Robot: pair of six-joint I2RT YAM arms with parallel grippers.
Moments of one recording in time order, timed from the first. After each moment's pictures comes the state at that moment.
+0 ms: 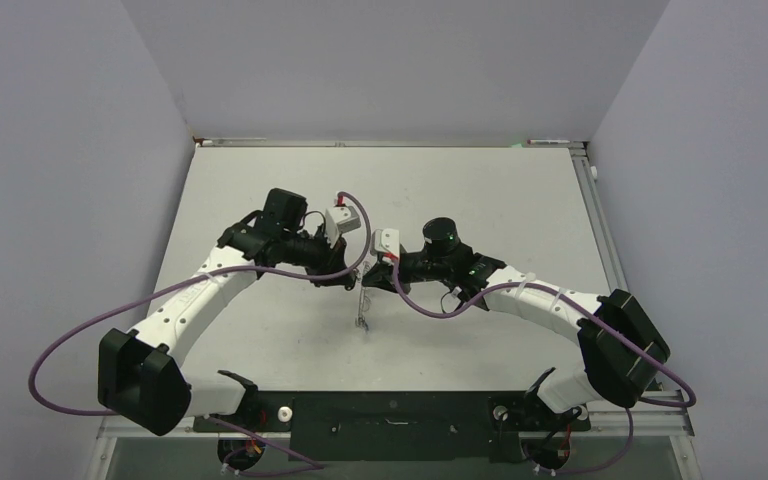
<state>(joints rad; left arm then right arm) -0.45 1.30 1.08 -0.70 0.73 0.27 0.77 1.44 0.85 0.19 -0.73 -0.39</state>
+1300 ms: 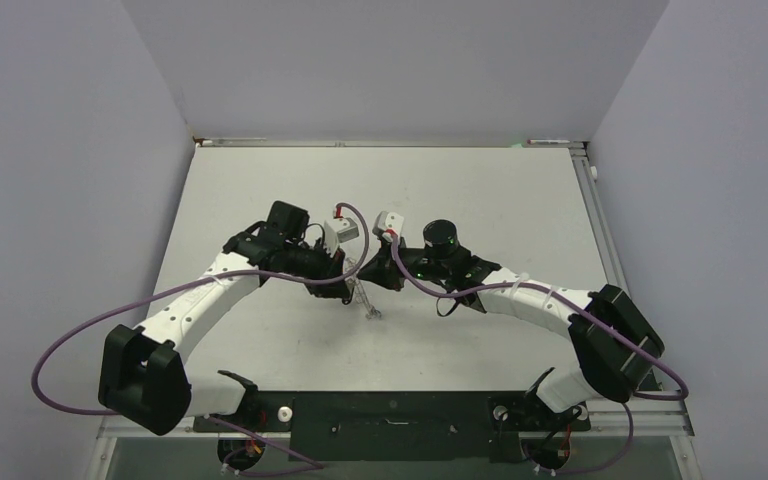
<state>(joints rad) -0.44 1.30 0.98 -0.68 0.71 0.19 0.76 1.47 0.82 0.36 -0.60 -0.05</state>
